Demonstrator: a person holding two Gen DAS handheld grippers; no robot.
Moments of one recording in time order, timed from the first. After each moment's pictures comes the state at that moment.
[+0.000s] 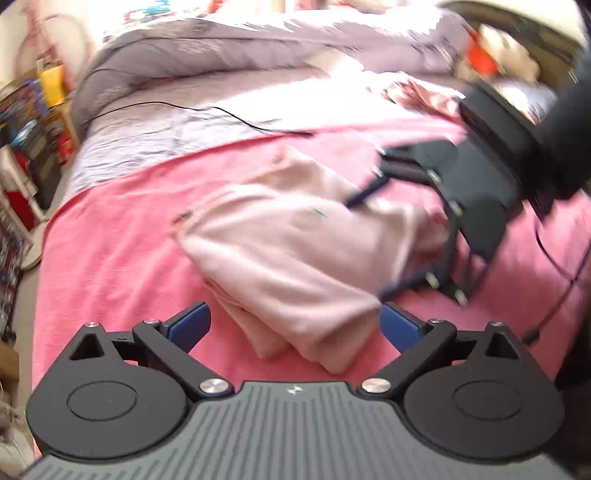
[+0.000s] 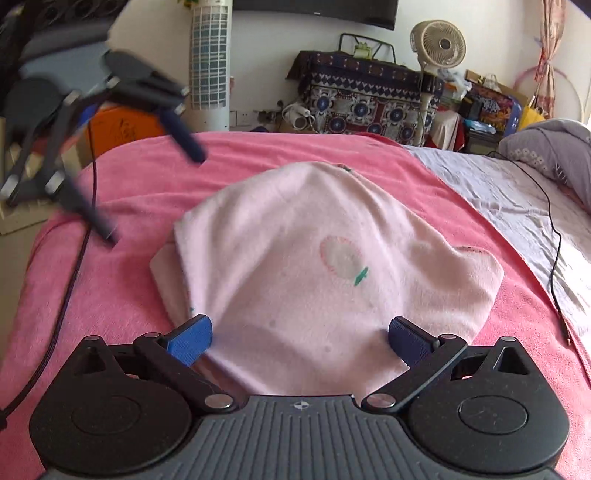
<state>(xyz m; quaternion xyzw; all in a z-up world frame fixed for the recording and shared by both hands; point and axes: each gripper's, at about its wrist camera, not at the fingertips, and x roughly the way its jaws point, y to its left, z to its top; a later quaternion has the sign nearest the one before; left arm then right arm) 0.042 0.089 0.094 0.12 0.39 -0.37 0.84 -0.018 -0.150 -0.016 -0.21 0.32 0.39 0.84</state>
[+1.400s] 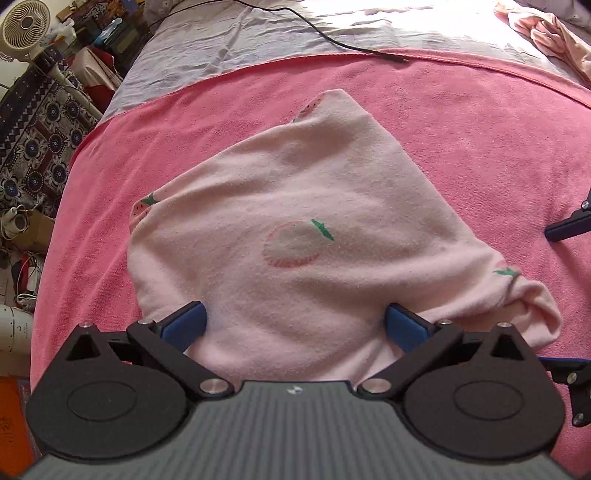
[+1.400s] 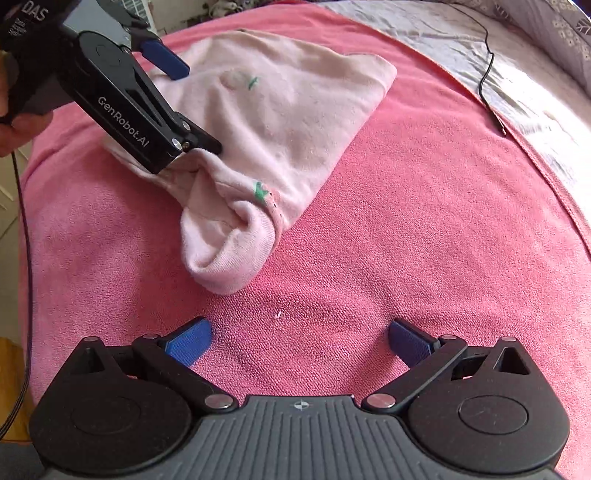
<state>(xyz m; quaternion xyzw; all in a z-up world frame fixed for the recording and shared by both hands) 0.074 -0.059 0.048 0.21 0.54 -0.13 0.80 -0.013 -0.242 -0.011 -0.13 0.54 0.26 0.79</state>
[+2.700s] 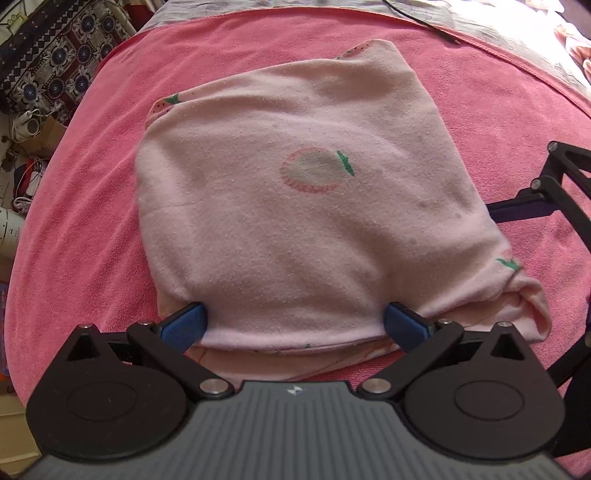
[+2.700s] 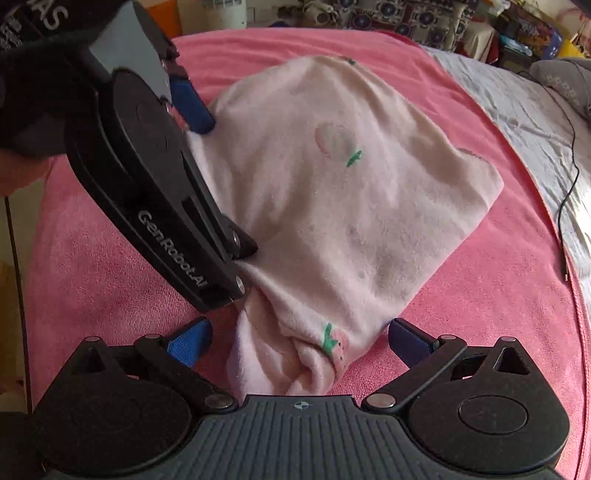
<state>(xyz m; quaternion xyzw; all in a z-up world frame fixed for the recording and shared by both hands) 0.041 -0.048 0.053 0.12 0.61 -0.08 0.78 0.031 -0.156 -0.008 -0.27 0.49 0.39 0.73</state>
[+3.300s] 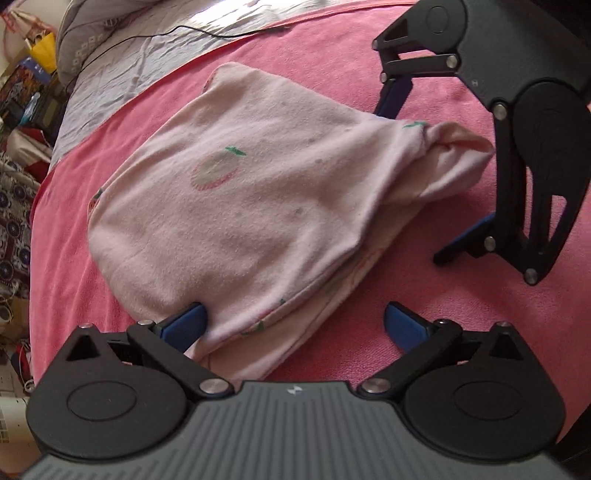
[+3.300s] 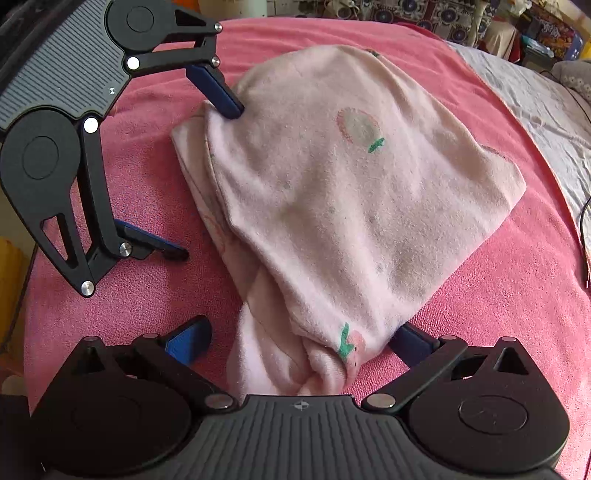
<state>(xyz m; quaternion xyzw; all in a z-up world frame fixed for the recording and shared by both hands) 0.001 -0.042 0.048 0.32 0.49 -0.30 0.76 0.040 -0.157 -0.010 -0.27 0.48 0.41 0.72</state>
